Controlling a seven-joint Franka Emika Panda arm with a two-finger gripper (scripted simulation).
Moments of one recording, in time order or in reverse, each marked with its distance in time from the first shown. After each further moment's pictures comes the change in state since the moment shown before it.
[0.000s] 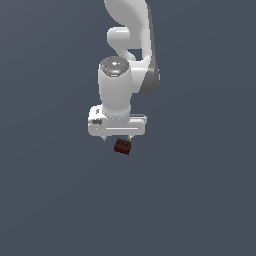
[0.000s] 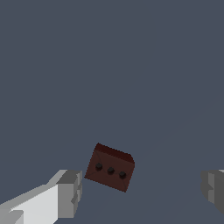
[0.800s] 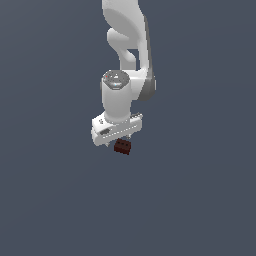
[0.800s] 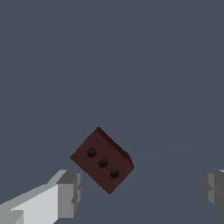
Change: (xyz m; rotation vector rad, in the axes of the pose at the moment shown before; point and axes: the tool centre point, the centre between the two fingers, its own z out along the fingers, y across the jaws) arm -0.018 -0.002 0.039 0.004 -0.022 -0.413
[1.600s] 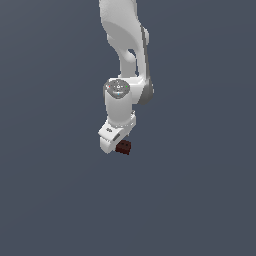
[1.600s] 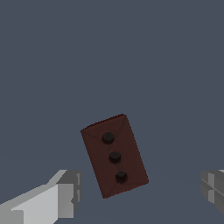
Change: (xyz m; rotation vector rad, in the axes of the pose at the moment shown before) arm -0.015 -0.017 0.038 0.023 -0.001 -0.477
